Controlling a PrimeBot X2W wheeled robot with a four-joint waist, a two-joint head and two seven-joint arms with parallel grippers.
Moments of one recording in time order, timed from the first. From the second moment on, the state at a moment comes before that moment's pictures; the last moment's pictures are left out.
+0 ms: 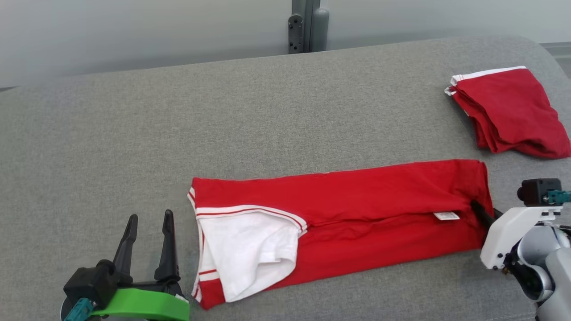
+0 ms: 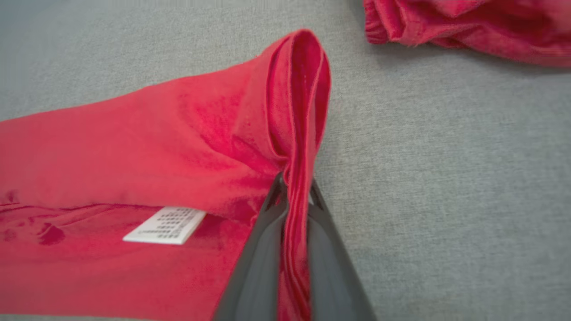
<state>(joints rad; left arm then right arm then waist) 0.03 0.19 -0.23 0.05 -0.52 0.05 -0.26 -0.24 -0.38 0.14 0.43 0.56 0.13 0.23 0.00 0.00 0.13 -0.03</state>
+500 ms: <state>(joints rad) 0.03 0.18 -0.25 0.07 -0.51 0.04 -0.26 -0.18 -0.33 0.13 0.08 0.84 0.13 0.42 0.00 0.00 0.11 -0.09</state>
